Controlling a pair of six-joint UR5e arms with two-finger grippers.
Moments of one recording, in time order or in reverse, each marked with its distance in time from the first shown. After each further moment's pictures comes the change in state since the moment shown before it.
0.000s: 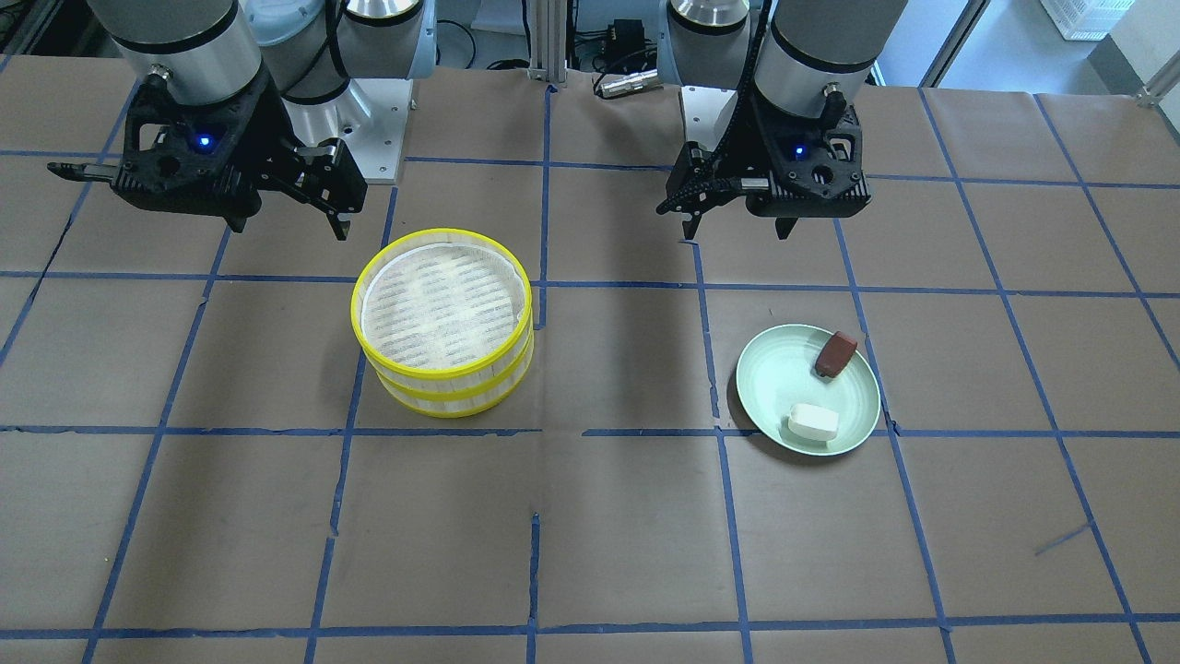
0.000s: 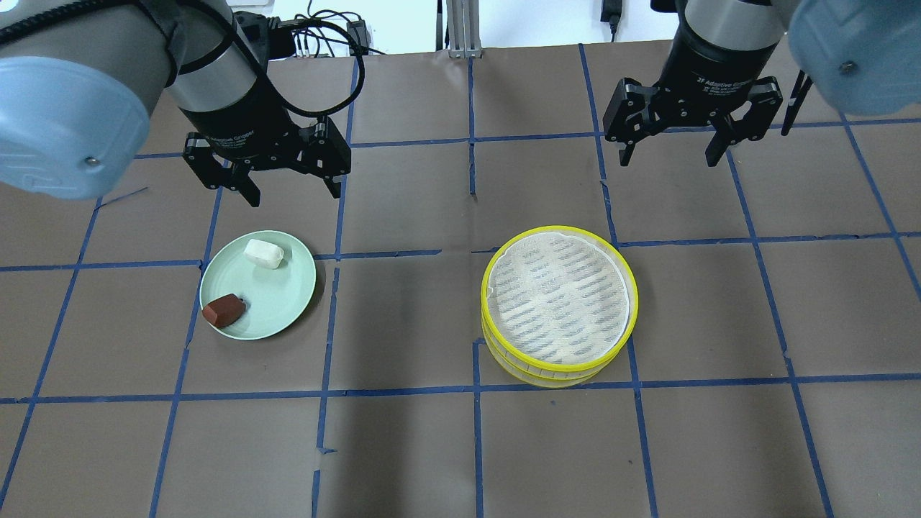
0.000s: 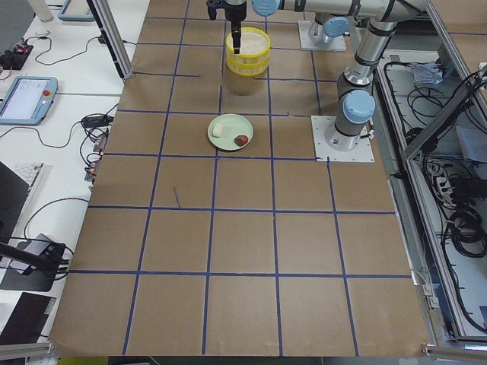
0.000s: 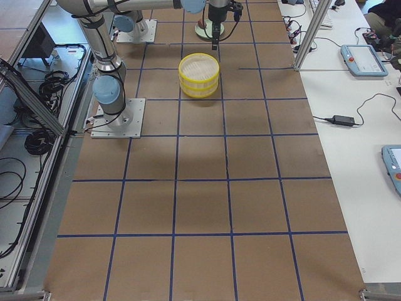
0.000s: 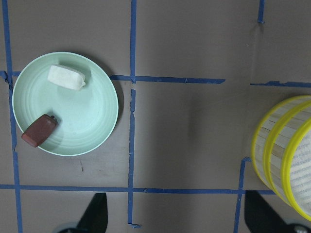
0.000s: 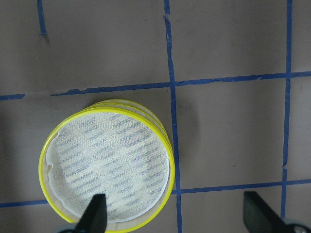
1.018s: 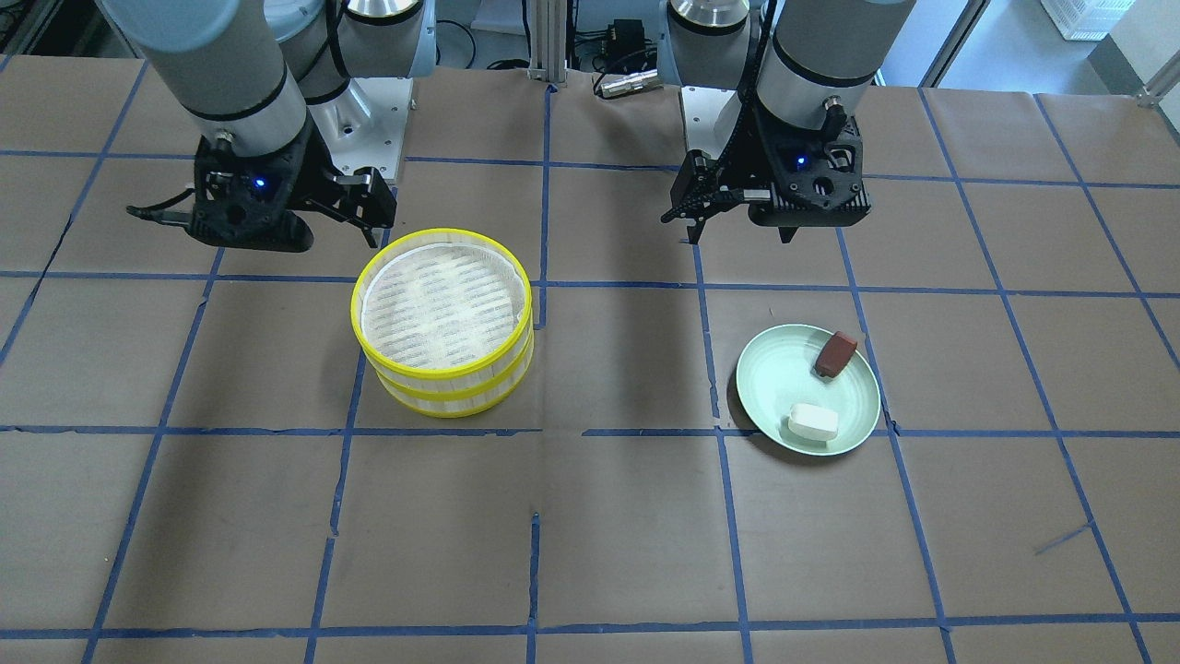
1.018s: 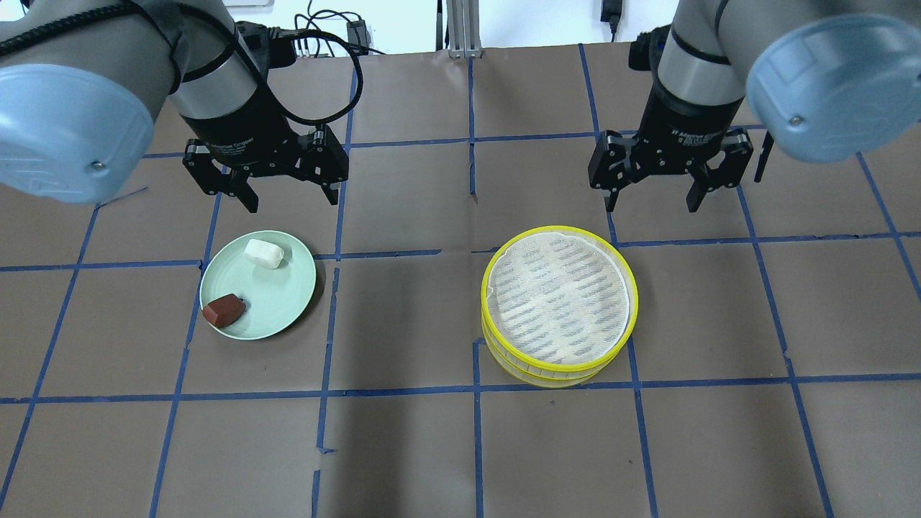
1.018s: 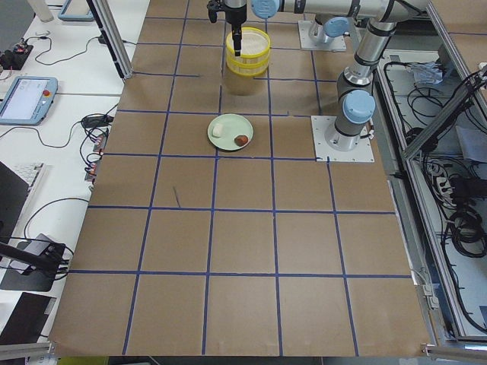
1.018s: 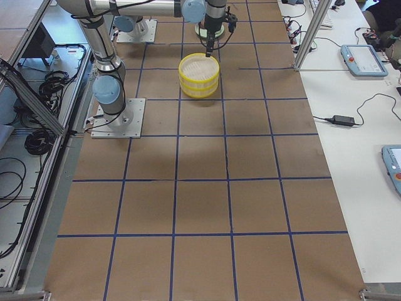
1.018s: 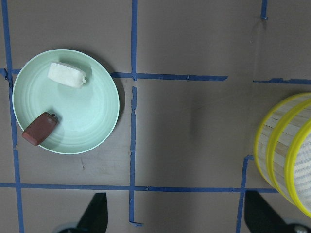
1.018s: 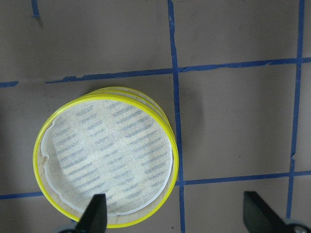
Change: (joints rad) left arm 0.014 -0.006 -0.018 0.000 0.009 0.012; right arm 0.026 0.002 0.171 -0.032 0.007 0.008
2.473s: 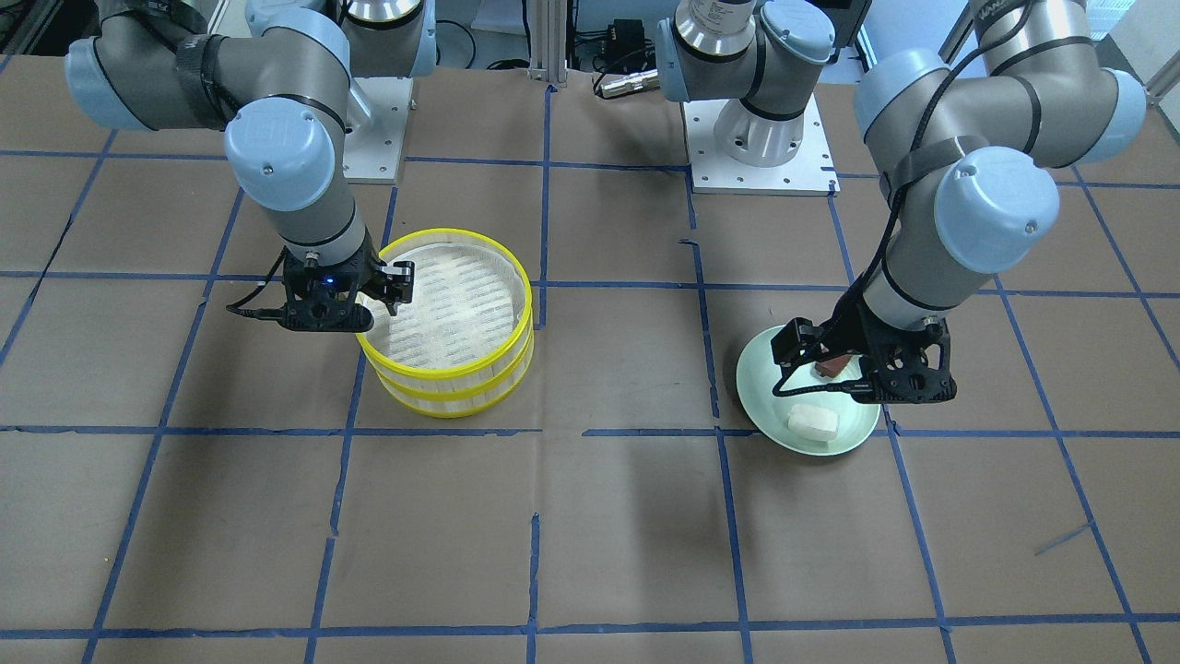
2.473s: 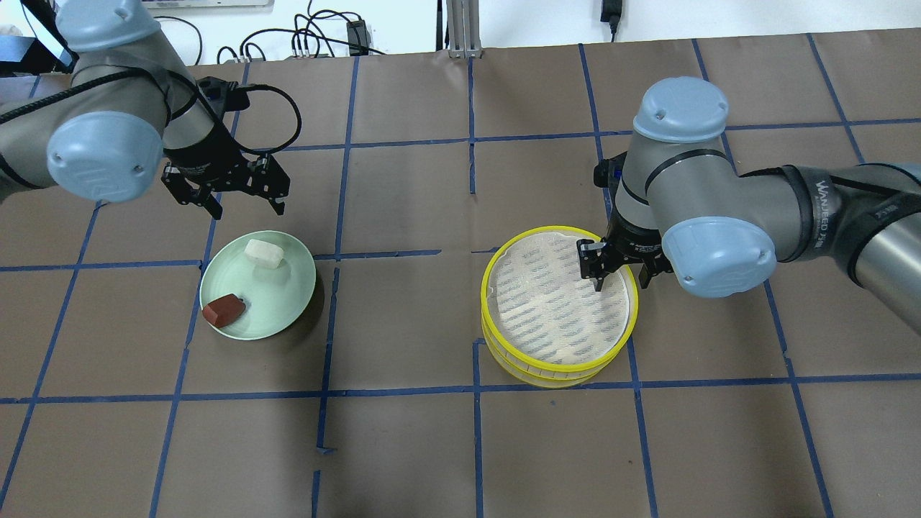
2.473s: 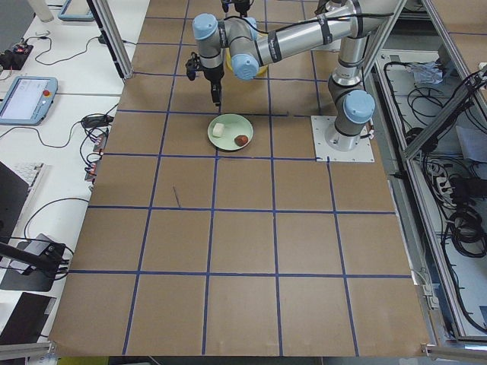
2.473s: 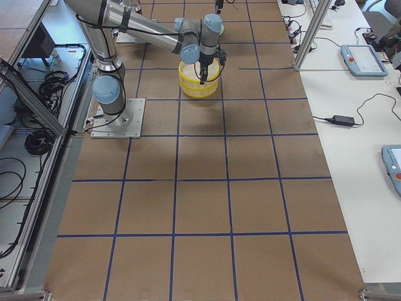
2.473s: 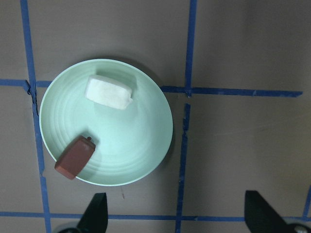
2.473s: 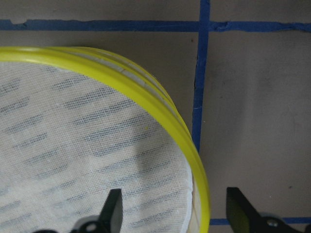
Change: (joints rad) left arm 0.223 -0.202 -0.140 0.308 0.040 0.253; right arm 0.000 0.073 0.299 -0.398 -0.028 -0.069
